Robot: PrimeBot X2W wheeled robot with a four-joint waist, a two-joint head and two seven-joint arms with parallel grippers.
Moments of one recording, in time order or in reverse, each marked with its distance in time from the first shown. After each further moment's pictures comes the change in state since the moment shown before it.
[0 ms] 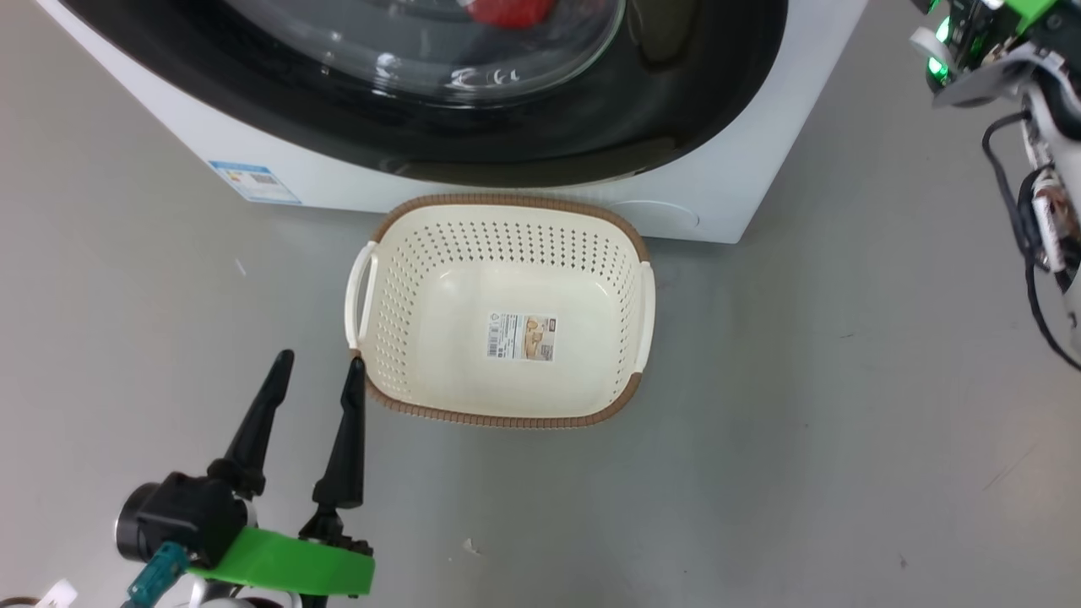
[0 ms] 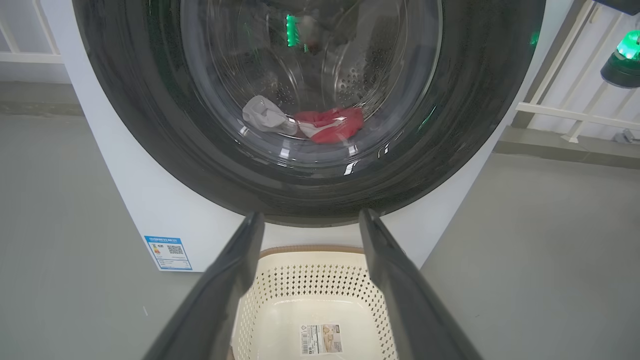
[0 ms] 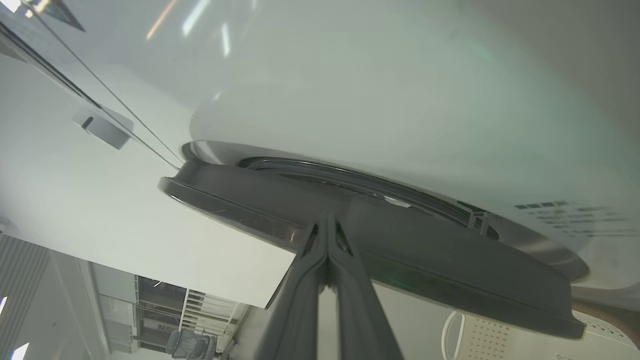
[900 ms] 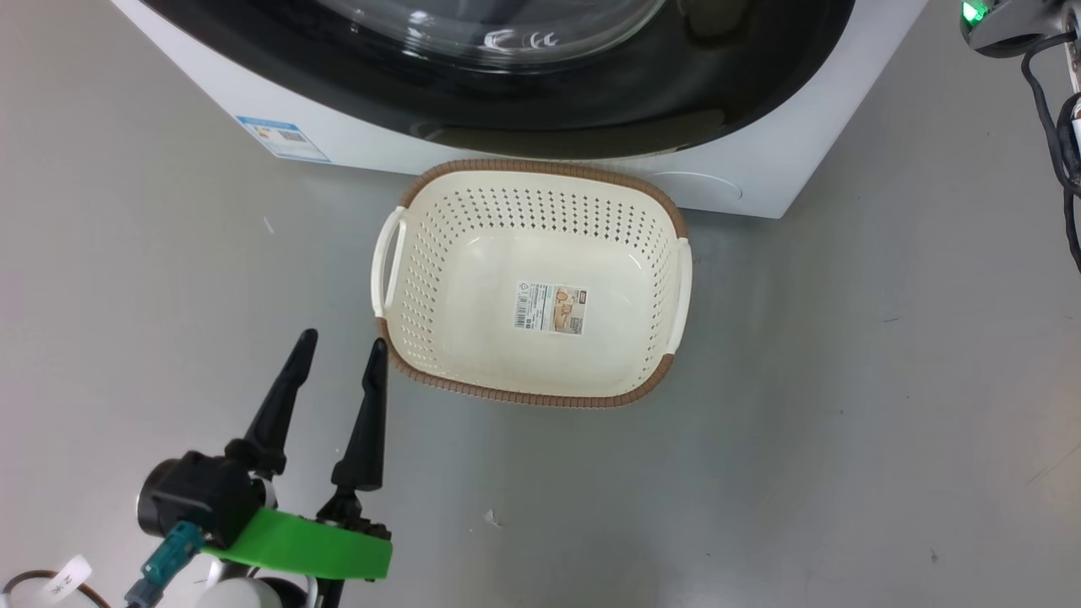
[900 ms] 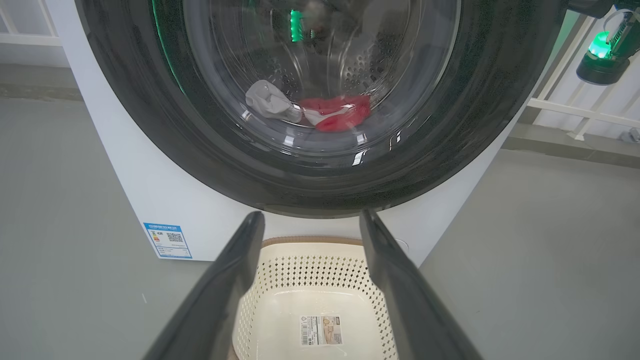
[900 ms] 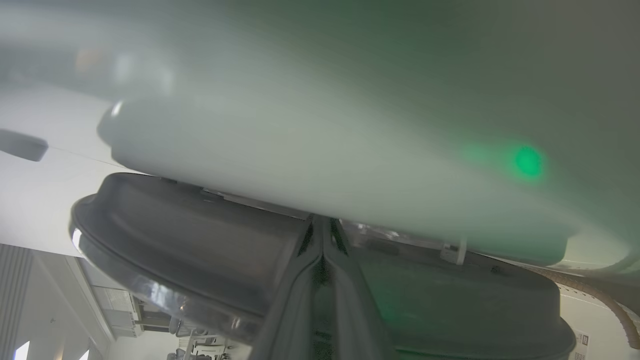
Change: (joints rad) left arm -0.045 -0.001 -0.044 0.010 -0.030 -0.001 0.000; right arm -0.183 -0.004 0.054 0.215 -0.002 0.000 0.109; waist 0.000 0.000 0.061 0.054
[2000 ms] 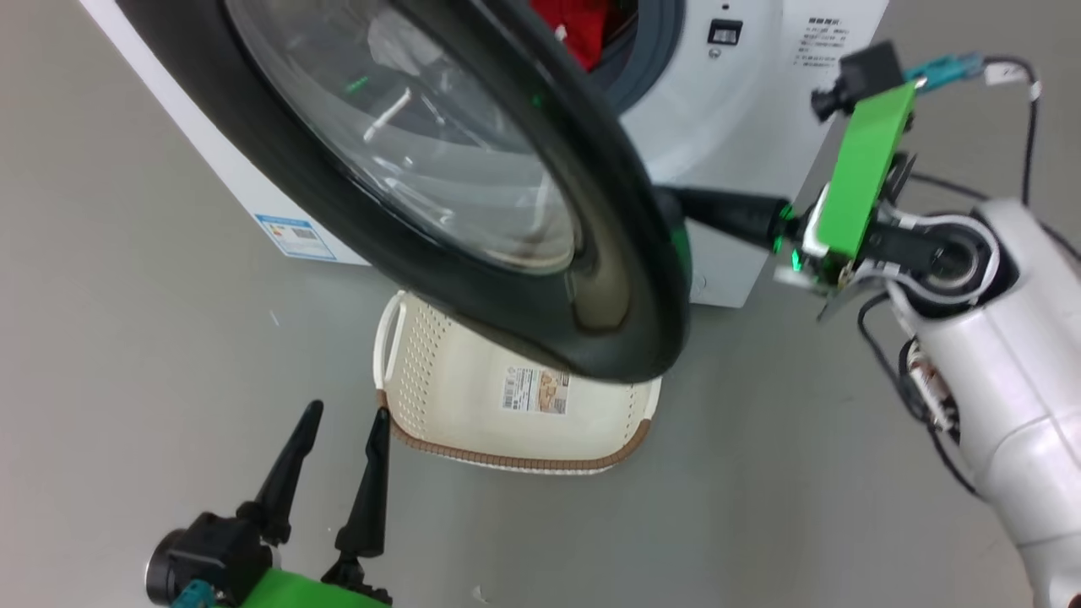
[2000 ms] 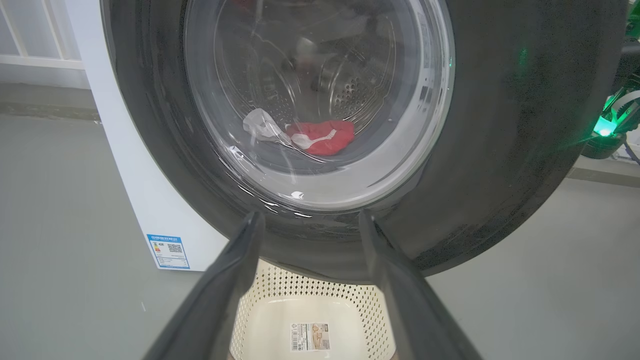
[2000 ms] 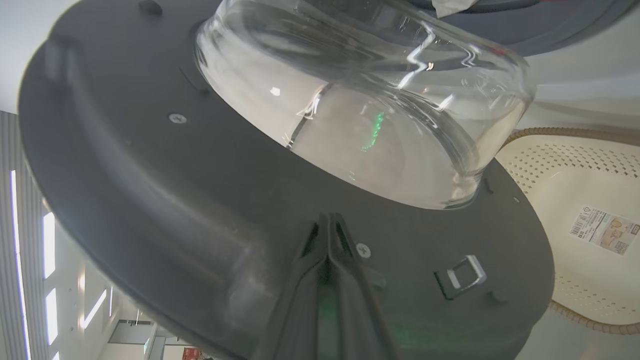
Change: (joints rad) left arm 0.110 0.000 0.003 0.000 0.006 0.001 0.000; right arm 0.425 0.044 0.094 -0.339 0.007 -0.001 0.143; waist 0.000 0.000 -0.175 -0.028
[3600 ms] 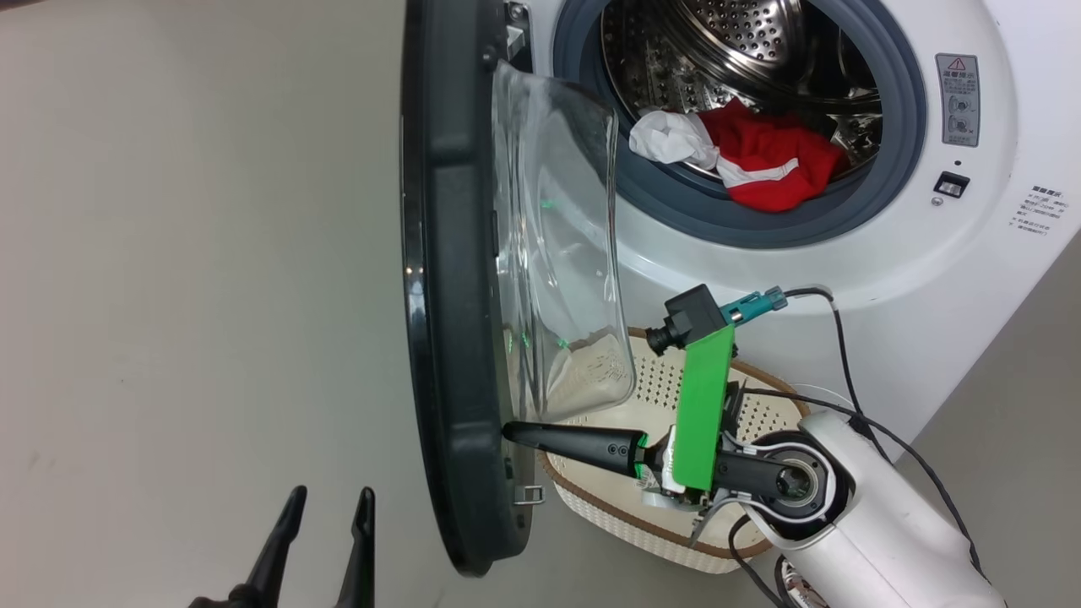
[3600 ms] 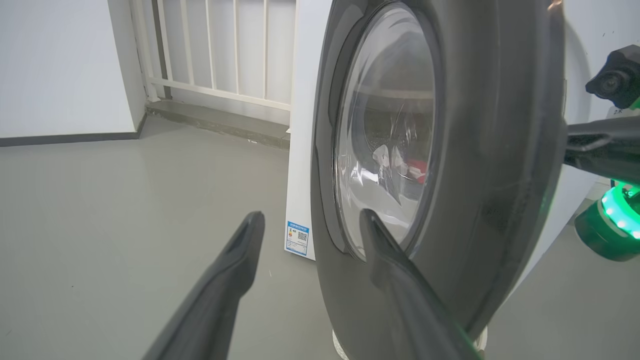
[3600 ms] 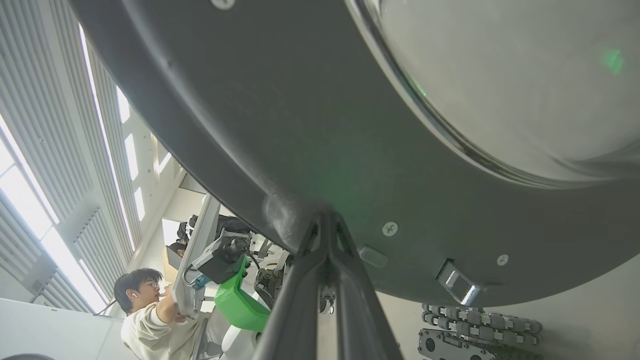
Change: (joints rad) left arm 0.187 0.004 0.005 -0.068 0.002 0.074 0.000; right arm 0.374 0.137 0.166 -0.236 -0.014 -0.005 -0.081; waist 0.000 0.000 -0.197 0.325
